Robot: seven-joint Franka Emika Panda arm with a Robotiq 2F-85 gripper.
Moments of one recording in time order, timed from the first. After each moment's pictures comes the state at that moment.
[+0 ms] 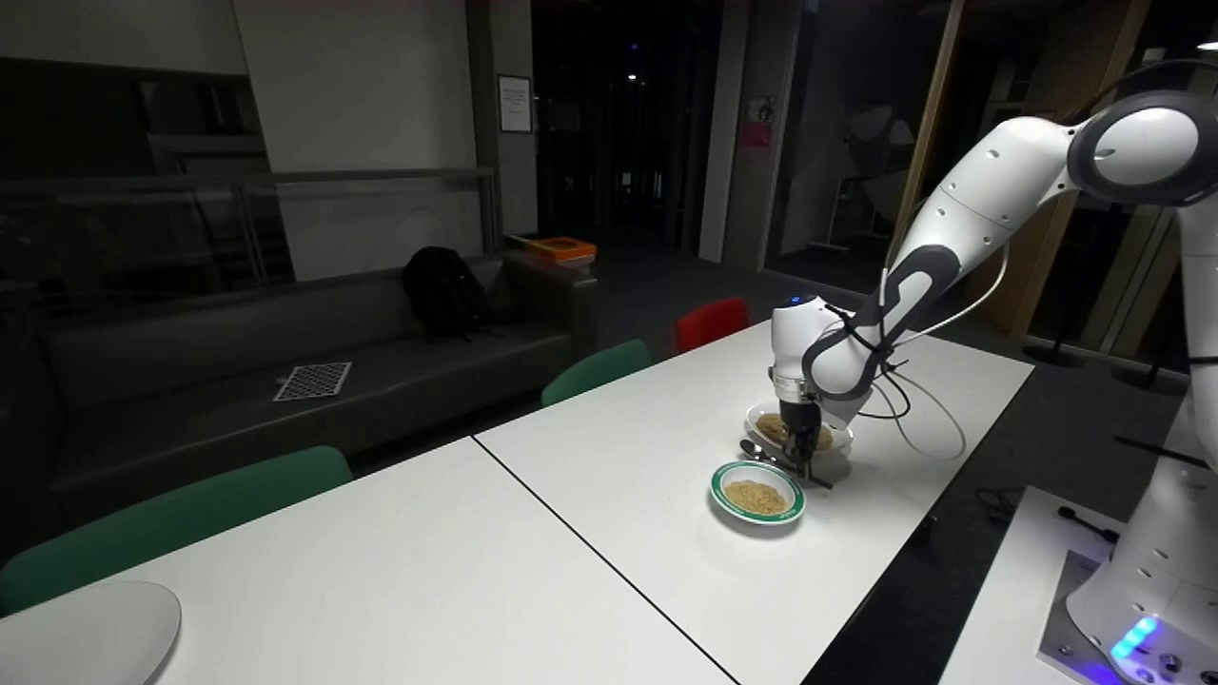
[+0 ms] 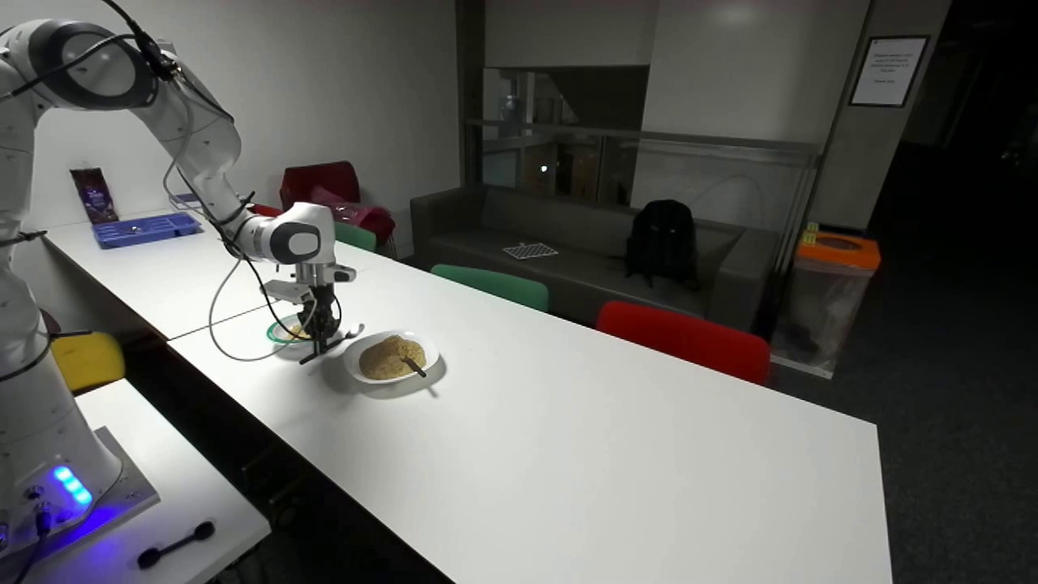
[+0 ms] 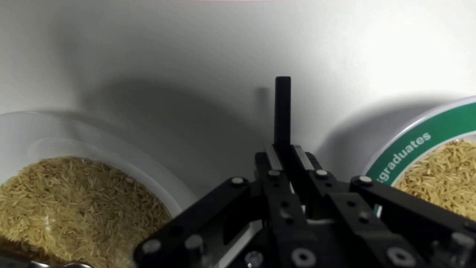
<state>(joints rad) 0.07 0.36 0.01 -2.33 -0.15 2.51 0.12</state>
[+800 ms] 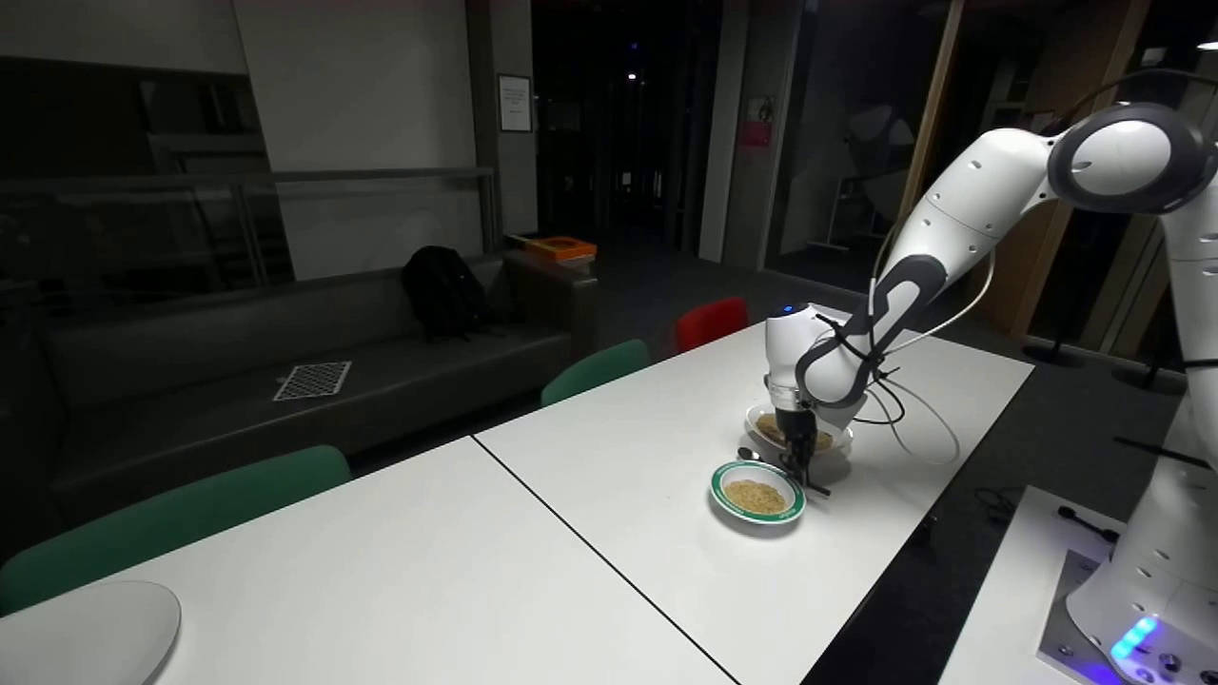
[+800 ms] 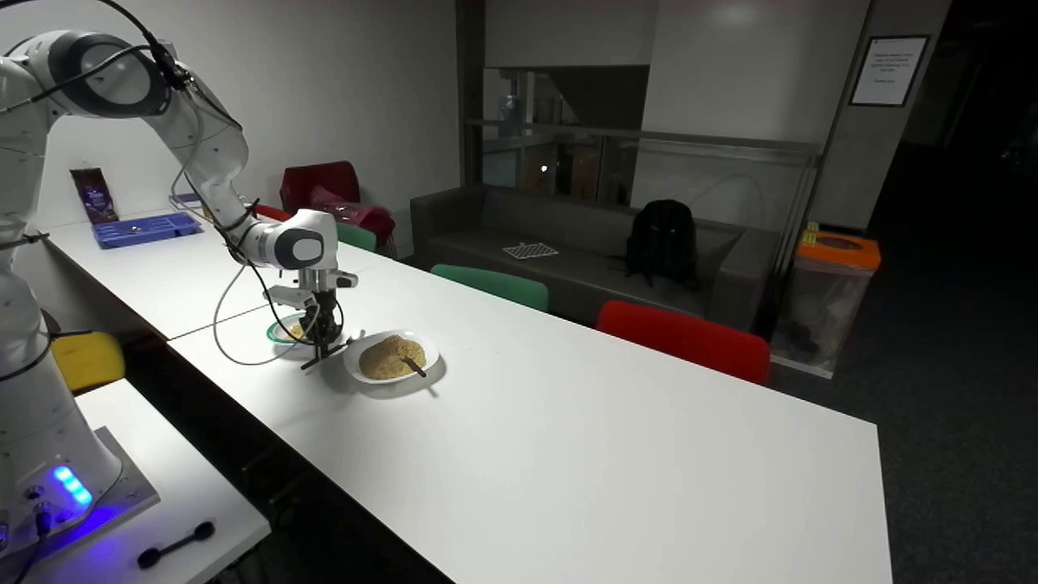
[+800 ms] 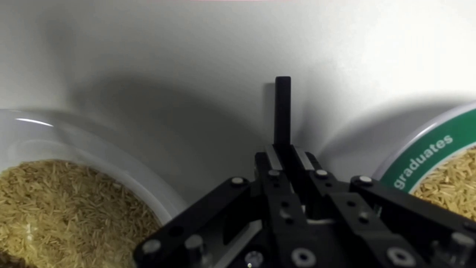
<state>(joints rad) 0.09 0.41 0.00 -2.30 -0.15 2.51 0.12</state>
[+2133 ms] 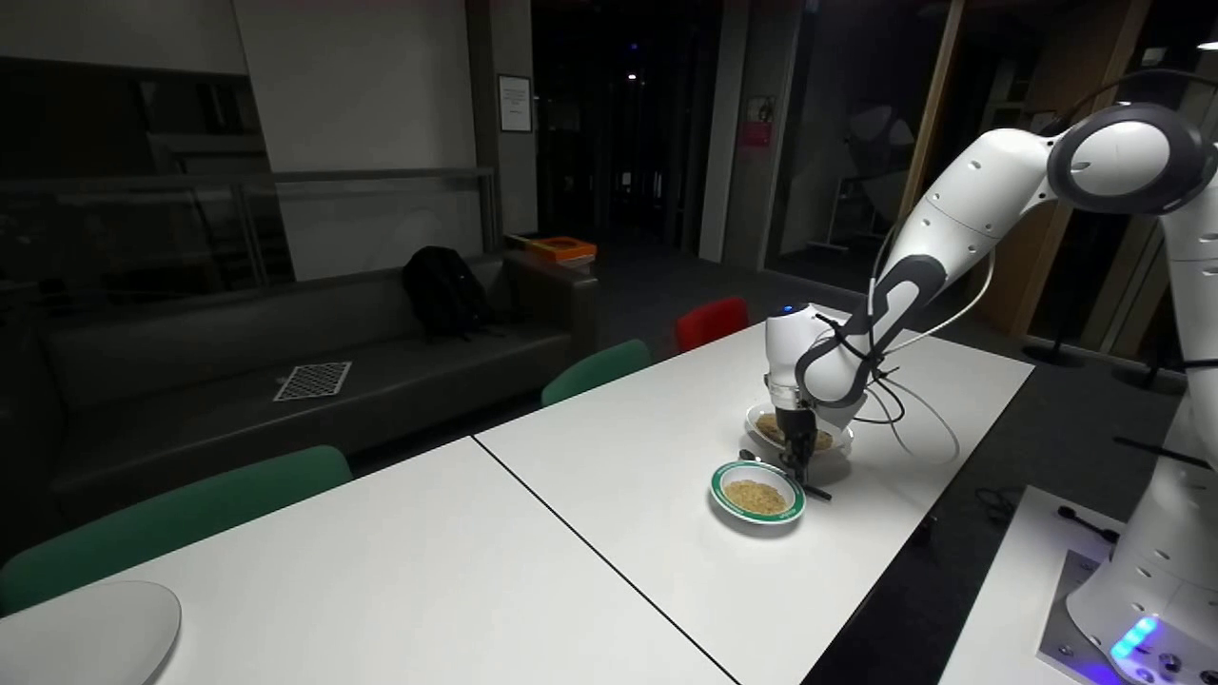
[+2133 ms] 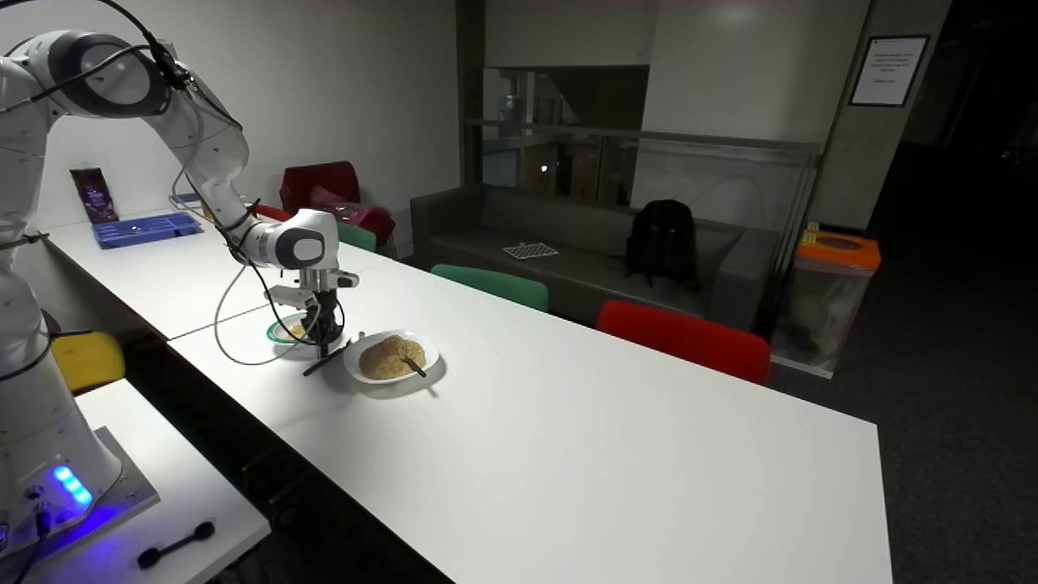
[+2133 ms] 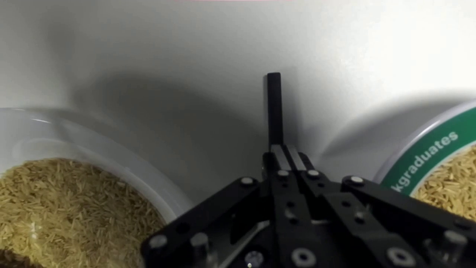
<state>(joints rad) 0.09 0.41 -0.01 -2.30 -0.15 2.51 0.12</state>
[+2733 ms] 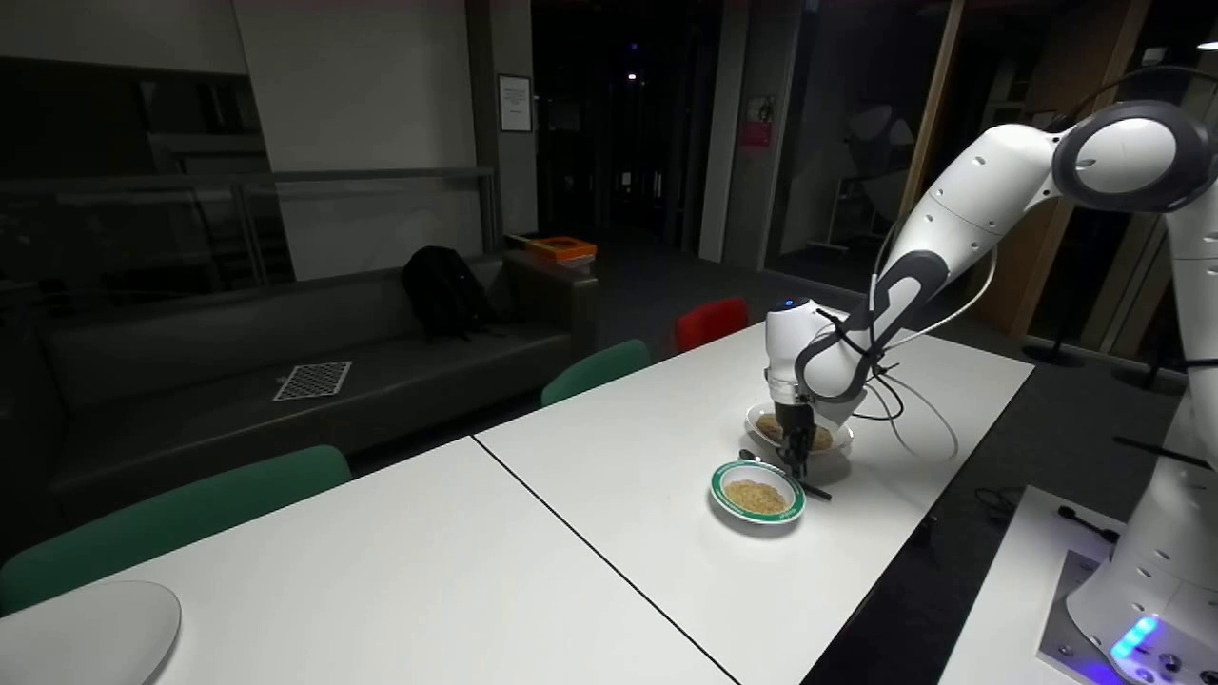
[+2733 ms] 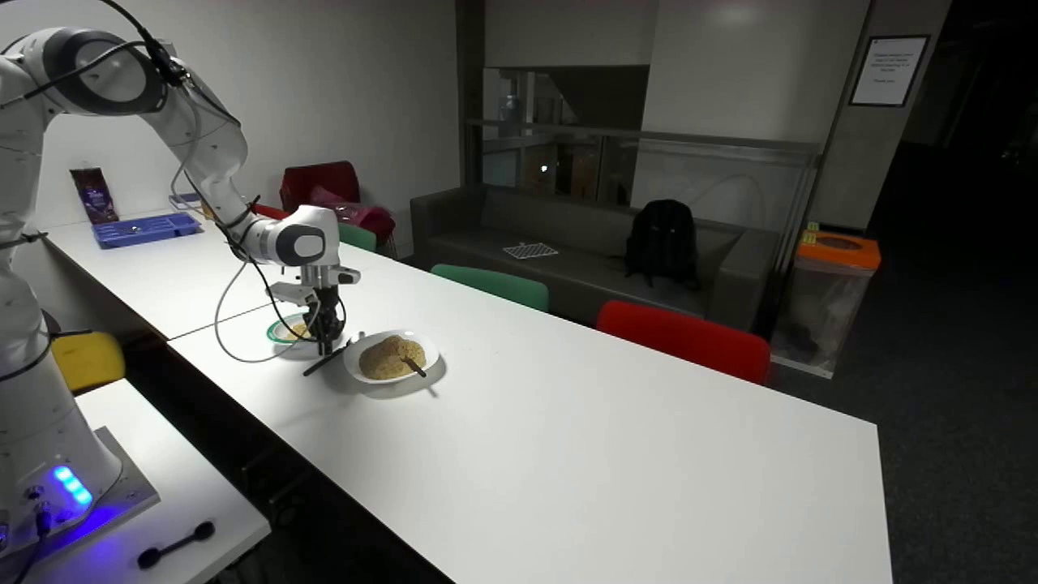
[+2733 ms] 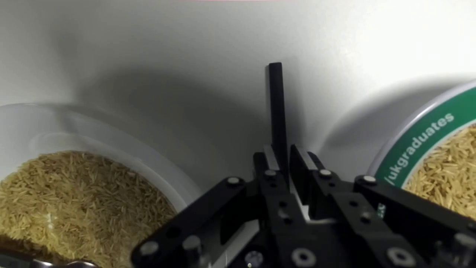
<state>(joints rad) 0.10 0.40 -0.02 -2.30 -0.16 2.51 0.15</state>
